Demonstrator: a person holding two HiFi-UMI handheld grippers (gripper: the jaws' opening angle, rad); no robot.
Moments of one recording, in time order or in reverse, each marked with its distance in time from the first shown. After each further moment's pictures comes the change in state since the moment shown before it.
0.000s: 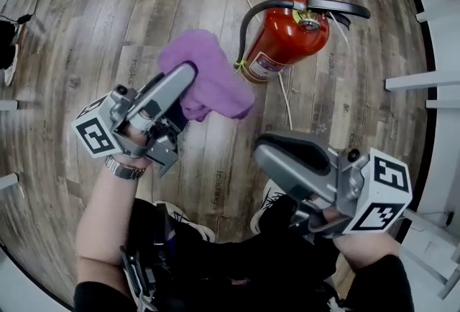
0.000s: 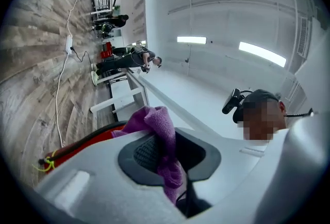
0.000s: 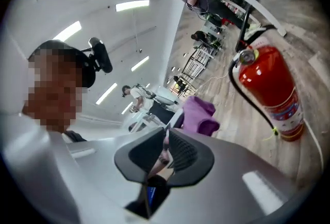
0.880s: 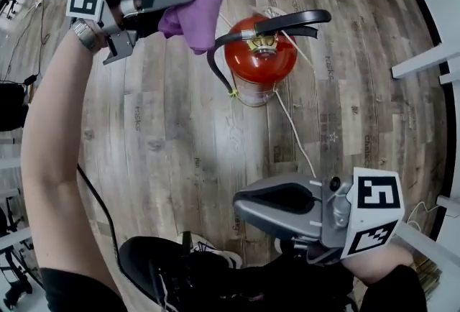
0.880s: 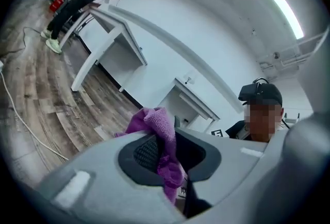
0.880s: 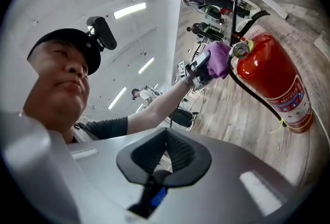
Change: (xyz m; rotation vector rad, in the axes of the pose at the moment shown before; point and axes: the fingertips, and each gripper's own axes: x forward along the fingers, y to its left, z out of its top) left arm 0.168 0.108 0.059 0.172 0.939 -0.094; right arm -0.023 -0.005 -0.005 0.081 0.020 0.142
